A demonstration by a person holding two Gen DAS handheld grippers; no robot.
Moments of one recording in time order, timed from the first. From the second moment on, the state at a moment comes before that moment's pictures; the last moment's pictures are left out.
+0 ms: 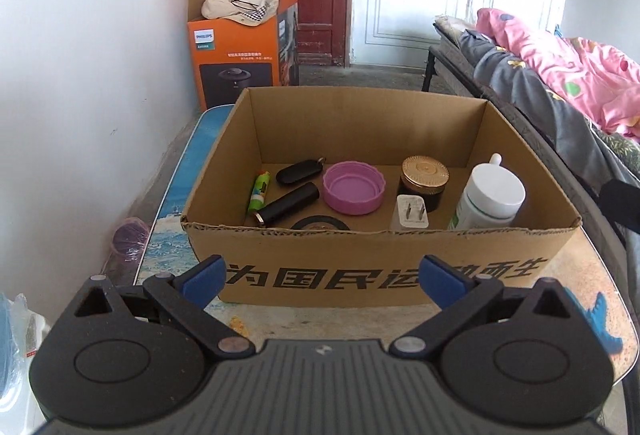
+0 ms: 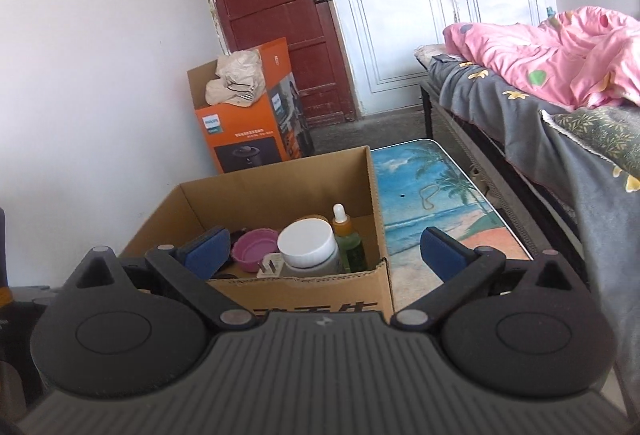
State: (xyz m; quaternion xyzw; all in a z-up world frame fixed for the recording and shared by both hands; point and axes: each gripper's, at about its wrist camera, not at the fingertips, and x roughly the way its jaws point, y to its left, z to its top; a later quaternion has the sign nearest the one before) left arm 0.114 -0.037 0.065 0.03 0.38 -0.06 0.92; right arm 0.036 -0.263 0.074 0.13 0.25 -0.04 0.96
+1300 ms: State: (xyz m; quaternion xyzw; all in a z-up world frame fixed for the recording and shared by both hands) left arm 0.112 -0.032 0.071 0.03 0.34 -0.06 0.94; right arm 0.074 -0.237 0.056 0.06 0.30 -0.05 0.95
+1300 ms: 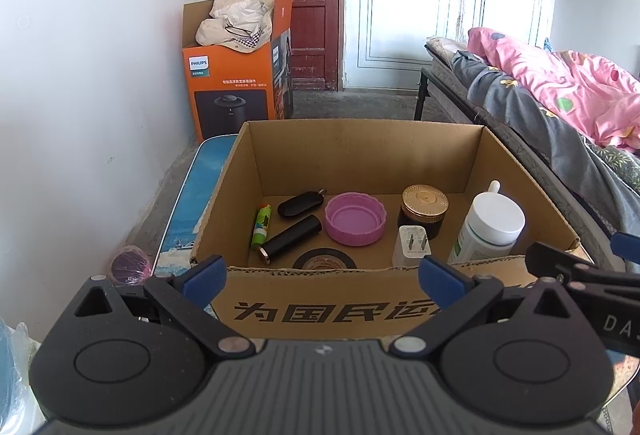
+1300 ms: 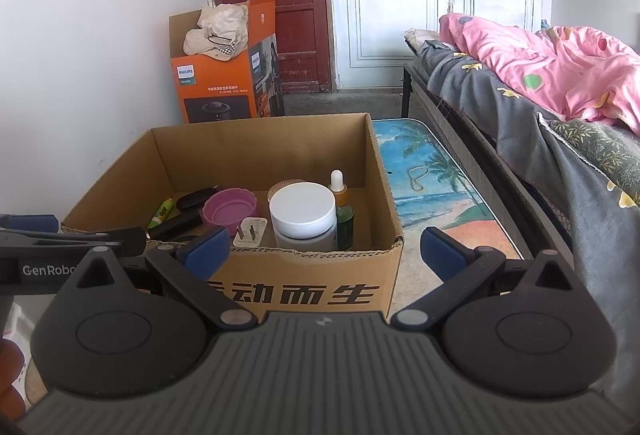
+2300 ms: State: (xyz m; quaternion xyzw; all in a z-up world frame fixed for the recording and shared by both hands) left arm 0.116 -0.032 0.071 0.04 0.35 -0.06 0.93; right arm 0.075 -0.237 0.052 0.07 0.31 -0.06 0.95
